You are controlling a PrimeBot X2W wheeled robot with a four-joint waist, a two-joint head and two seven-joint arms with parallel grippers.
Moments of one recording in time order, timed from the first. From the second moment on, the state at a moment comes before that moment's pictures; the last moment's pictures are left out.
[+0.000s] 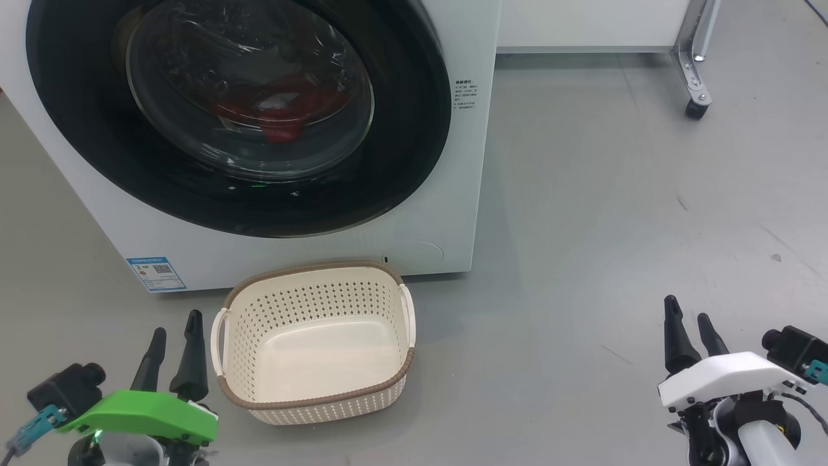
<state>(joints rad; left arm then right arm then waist) -0.06 0.11 -0.10 0.25 -0.92 -0.09 -0.09 -0.05 -0.12 0.10 0.31 0.87 0.07 -0.09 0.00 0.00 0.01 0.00</state>
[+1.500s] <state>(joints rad) -0.09 0.12 -0.23 0.32 -0.37 -0.01 -0.25 -0.10 -0.13 0.26 0.34 0.24 0.03 -0.25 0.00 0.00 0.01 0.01</state>
